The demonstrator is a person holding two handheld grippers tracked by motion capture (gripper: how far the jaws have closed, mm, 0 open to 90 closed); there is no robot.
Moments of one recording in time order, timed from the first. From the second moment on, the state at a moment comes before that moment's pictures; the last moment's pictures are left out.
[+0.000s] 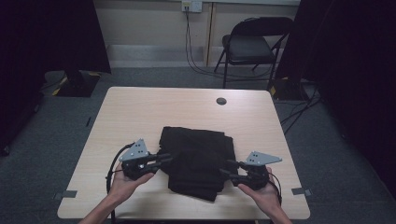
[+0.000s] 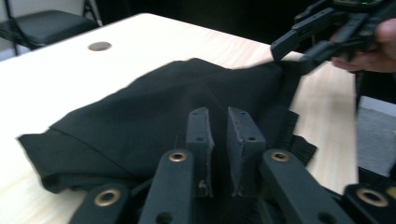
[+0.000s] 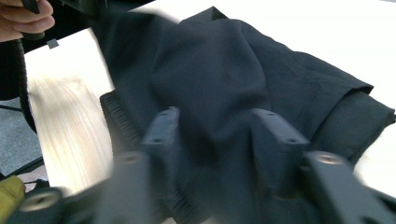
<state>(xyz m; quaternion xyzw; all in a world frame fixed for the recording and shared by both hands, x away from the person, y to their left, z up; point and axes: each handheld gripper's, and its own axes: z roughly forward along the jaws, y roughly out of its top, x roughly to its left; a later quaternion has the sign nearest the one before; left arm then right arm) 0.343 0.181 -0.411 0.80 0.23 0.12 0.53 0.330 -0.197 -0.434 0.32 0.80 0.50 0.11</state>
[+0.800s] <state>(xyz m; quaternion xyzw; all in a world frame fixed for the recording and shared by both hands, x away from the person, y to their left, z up) 0.371 0.146 -0.483 0.88 0.27 0.04 0.38 0.386 -0.171 -0.476 0.36 0.83 0.40 0.11</state>
